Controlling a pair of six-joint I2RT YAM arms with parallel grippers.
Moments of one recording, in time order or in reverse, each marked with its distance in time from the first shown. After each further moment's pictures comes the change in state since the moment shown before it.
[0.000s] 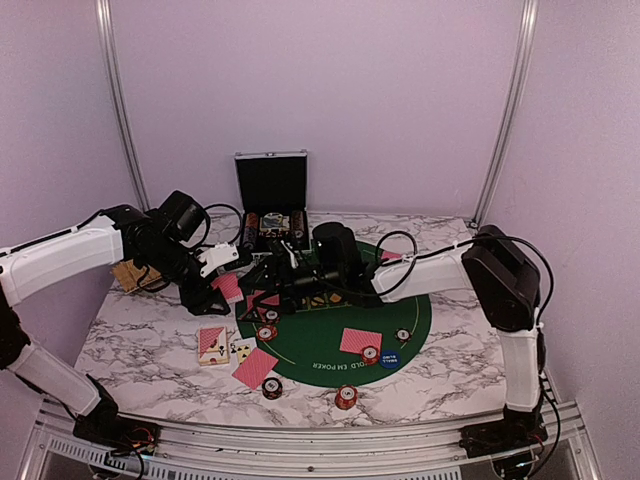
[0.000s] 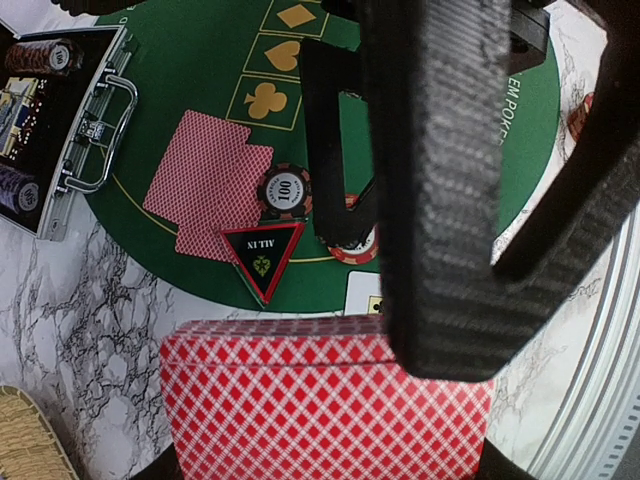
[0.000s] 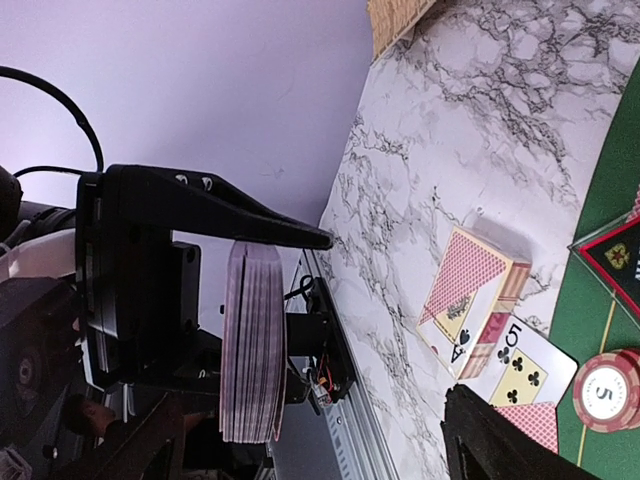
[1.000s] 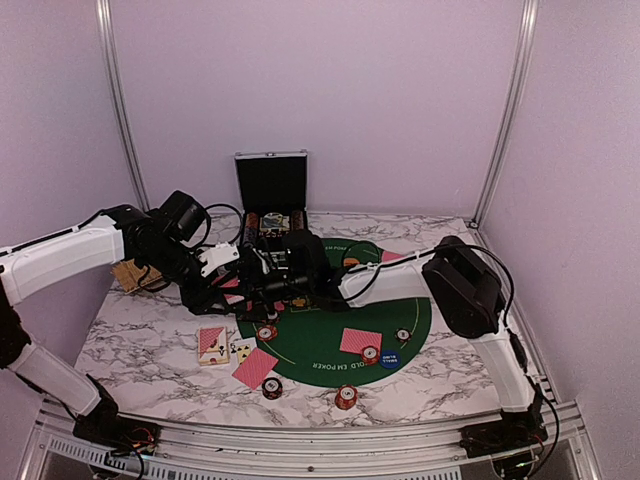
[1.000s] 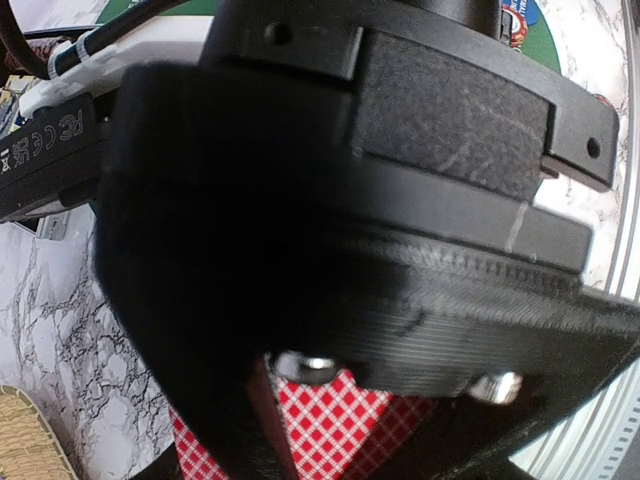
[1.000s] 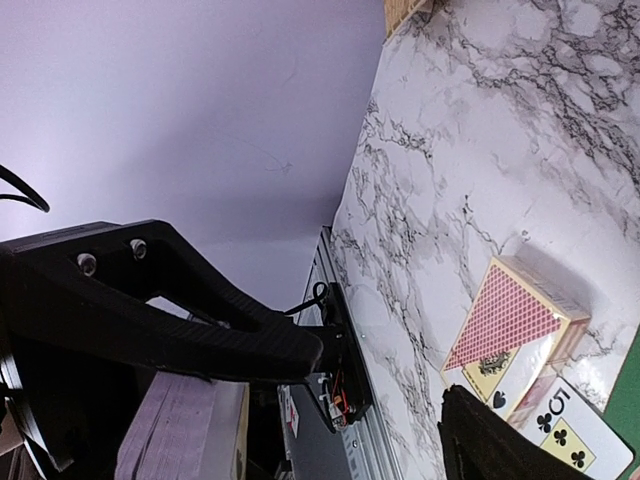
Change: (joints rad) left arm 0.000 0.006 0.002 0.004 0.000 -0.005; right arm 0.052 0.229 0.269 0.004 -0.025 0.094
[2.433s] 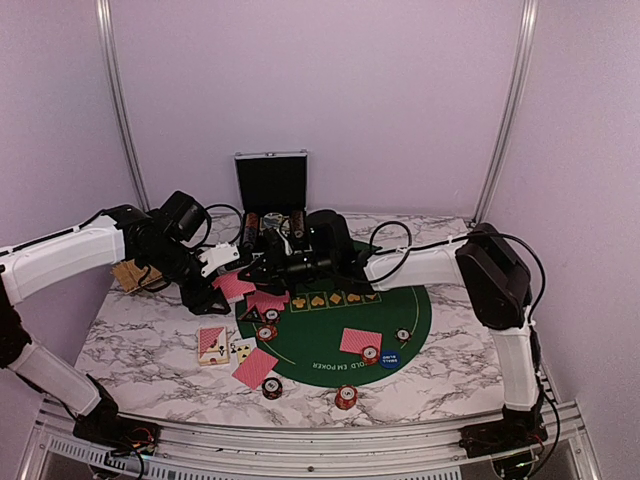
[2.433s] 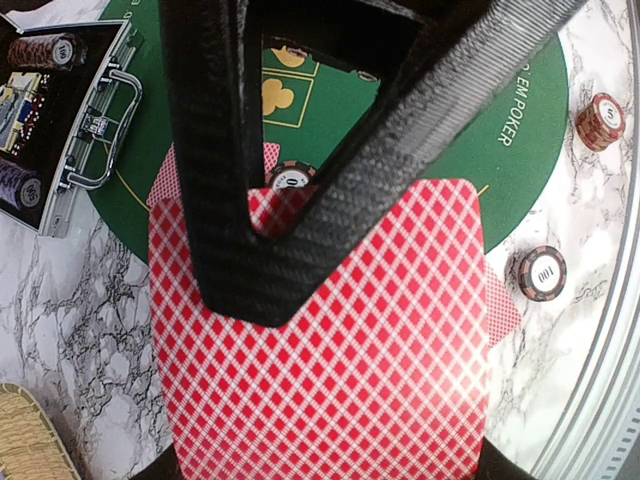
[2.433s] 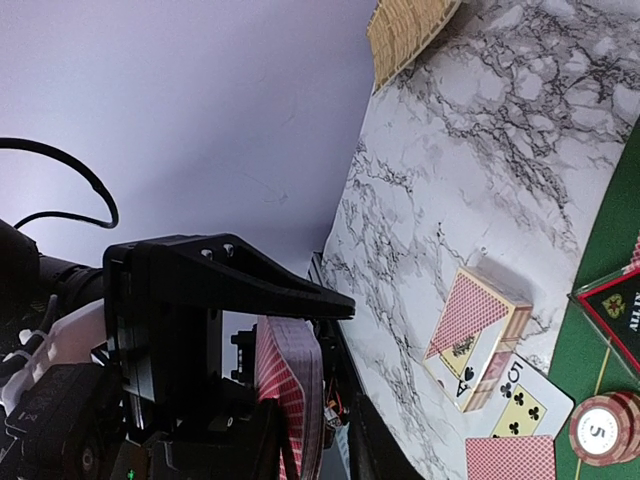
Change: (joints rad) left arm 0.001 0.004 0.000 0.002 -0.012 0.001; right arm -0.077 -0.161 -0.114 -0.089 0.032 -0.066
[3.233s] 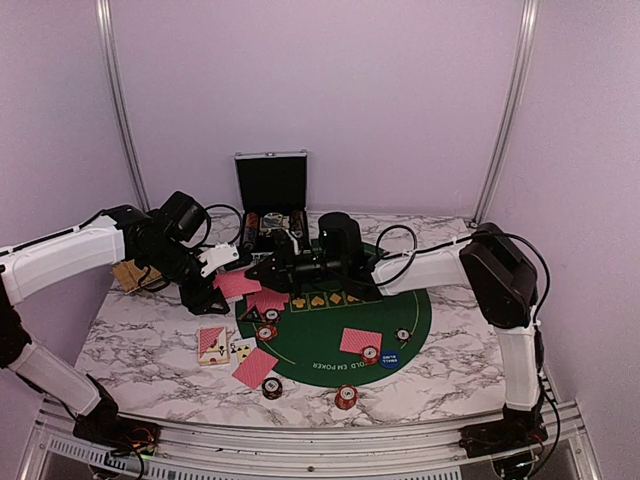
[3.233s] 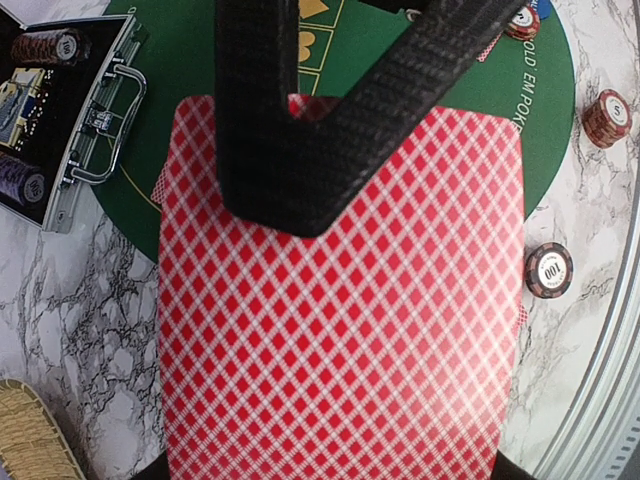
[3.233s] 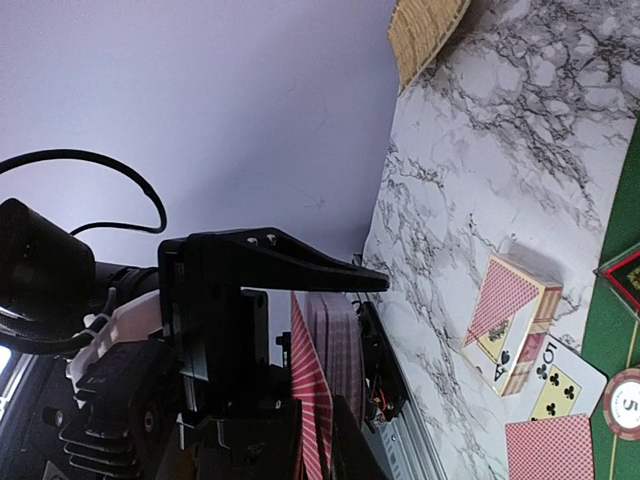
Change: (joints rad) left arm 0.000 0.000 -0.003 0.000 -0.014 0.003; right arm -0.016 -0.034 -0.103 0.167 -0.020 0.166
